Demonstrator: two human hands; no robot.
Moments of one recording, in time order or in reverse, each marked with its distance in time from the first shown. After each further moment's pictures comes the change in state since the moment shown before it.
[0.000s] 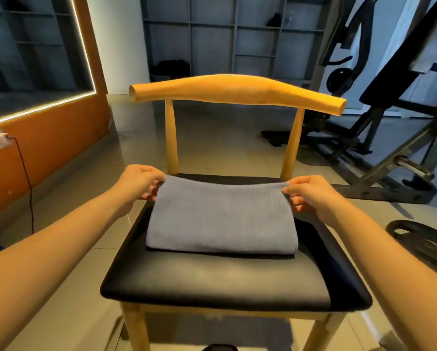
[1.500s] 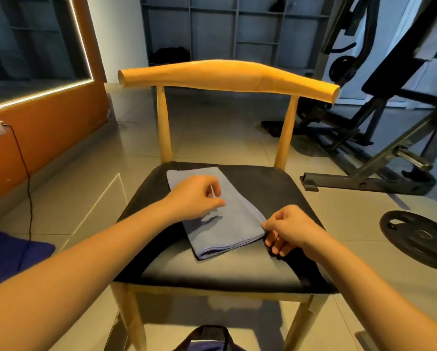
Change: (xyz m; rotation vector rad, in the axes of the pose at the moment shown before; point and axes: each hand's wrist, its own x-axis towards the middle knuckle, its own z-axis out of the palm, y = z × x) left_hand -0.055 0.018 0.106 0.592 -0.360 0.411; right_hand -0.071 0.038 0.022 -0.254 -0.267 0.173
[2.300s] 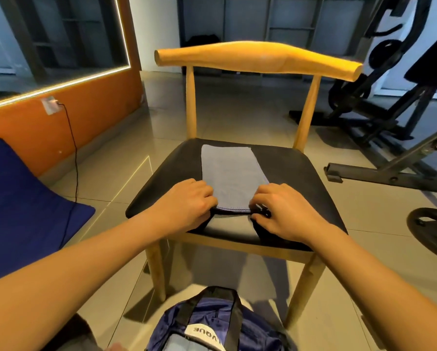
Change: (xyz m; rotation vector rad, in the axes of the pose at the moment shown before) left_hand -0.121 -0.020 0.026 0.712 0.170 0.484; right_hand -0.023 0.028 0.025 -0.964 0.182 -1.003
